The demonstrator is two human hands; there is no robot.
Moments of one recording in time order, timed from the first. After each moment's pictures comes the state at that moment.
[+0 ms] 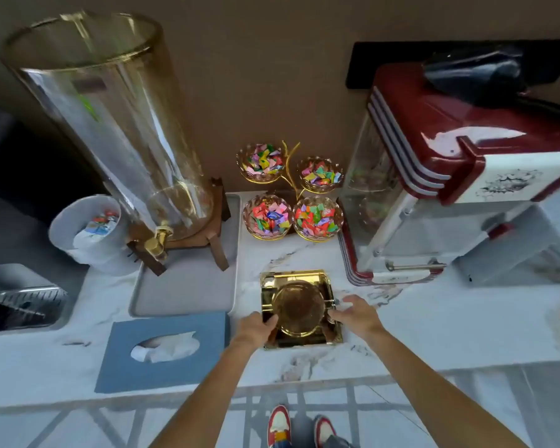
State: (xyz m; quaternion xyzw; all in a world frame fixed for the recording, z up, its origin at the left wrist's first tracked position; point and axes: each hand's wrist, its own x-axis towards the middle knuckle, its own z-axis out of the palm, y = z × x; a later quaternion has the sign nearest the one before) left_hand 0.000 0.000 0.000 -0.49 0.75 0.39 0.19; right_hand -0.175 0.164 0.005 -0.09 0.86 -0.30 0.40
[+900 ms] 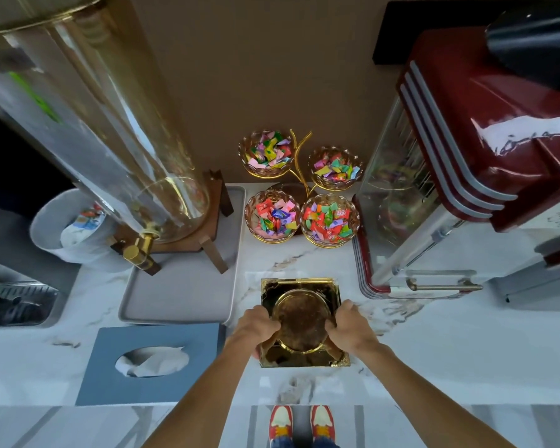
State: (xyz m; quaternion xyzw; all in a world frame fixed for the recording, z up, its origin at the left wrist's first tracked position) left_hand -0.040 -0.026 -0.025 -0.51 0.73 0.40 0.22; right_hand -0.185 0.125 -0.035 -0.27 0.89 -0.10 0.36
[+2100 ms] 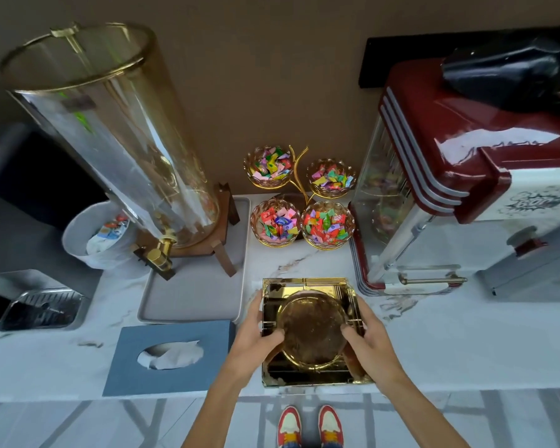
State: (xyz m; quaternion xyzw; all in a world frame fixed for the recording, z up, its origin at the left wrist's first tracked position) left_hand 0.017 0.018 0.051 -0.43 0.62 0.65 -0.05; right_hand -0.141 0.184 0.047 -0.15 0.78 -0.47 0.37
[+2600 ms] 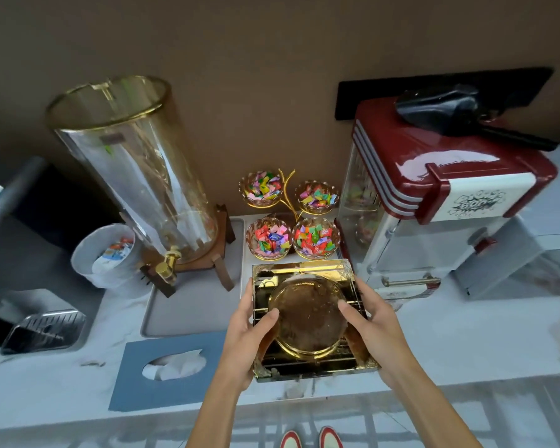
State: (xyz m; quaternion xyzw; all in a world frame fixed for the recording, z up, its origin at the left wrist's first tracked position) left_hand 0.033 0.033 0.131 -0.35 0.55 0.73 -0.20; right_hand -0.129 0.194 0.140 -0.13 0.71 -0.60 0.34
